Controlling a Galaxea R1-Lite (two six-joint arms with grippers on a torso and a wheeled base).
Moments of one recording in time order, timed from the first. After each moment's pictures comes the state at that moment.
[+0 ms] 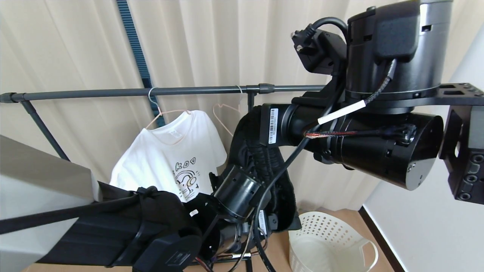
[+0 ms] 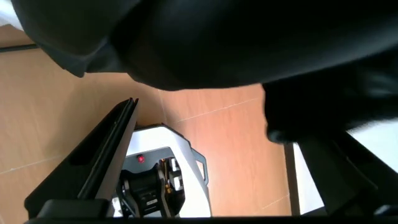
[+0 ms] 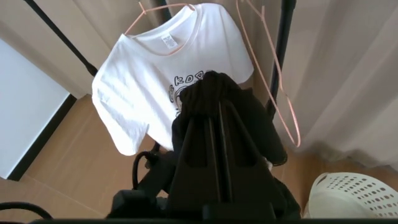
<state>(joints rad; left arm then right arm) -0.89 1.97 -1.03 -0.12 0.21 -0.75 0.94 1.72 -1.36 -0.11 -0.44 0.32</state>
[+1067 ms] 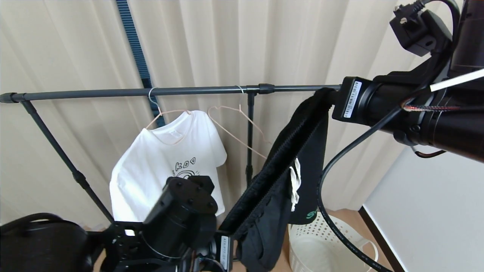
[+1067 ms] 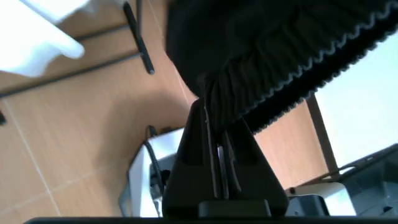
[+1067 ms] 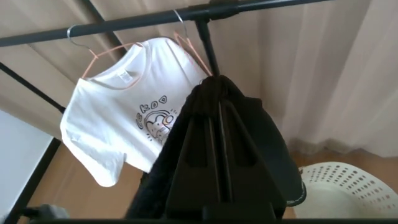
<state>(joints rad) -0.91 1.63 -0.74 -0.12 0.27 -0.56 0.74 1.52 -1.20 -0.11 -0.45 0.38</state>
